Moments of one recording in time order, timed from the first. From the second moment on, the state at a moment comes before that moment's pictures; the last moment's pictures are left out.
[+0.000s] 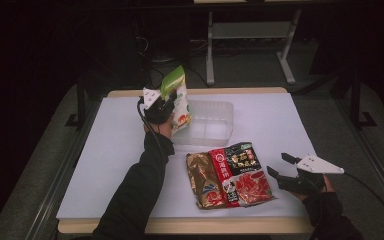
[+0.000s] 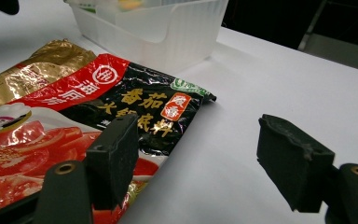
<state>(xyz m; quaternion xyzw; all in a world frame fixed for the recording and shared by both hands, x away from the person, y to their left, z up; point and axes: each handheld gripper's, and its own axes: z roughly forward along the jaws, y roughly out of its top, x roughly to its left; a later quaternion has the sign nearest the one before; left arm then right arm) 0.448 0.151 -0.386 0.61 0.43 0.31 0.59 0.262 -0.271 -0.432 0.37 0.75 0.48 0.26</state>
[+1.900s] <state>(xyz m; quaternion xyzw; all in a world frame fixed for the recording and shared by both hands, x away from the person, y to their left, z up) 0.405 0.174 -0.430 0.82 0.28 0.22 0.46 0.241 -0.271 -0.433 0.38 0.76 0.43 0.30</state>
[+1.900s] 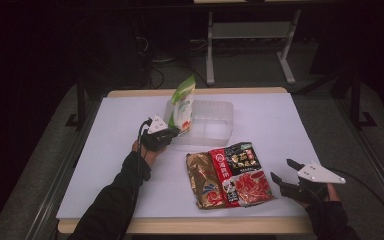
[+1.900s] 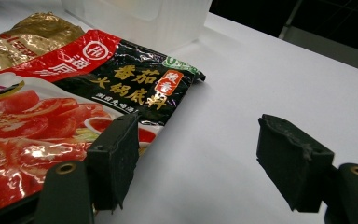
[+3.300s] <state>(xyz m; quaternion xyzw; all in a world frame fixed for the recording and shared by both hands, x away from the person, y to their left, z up) 0.366 0.146 -0.451 0.84 0.30 0.01 0.46 0.235 -0.269 -0.434 0.36 0.78 0.43 0.29</state>
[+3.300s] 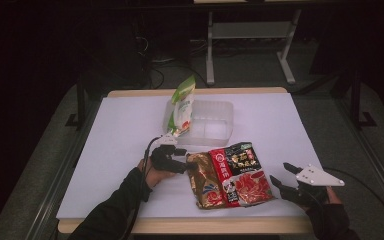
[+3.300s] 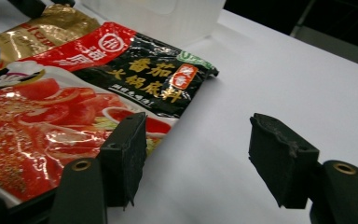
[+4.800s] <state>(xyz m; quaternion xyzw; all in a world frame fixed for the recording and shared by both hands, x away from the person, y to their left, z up) 0.367 0.129 -0.442 0.83 0.26 0.01 0.49 0.232 -0.271 -0.436 0.36 0.78 0.42 0.28</state>
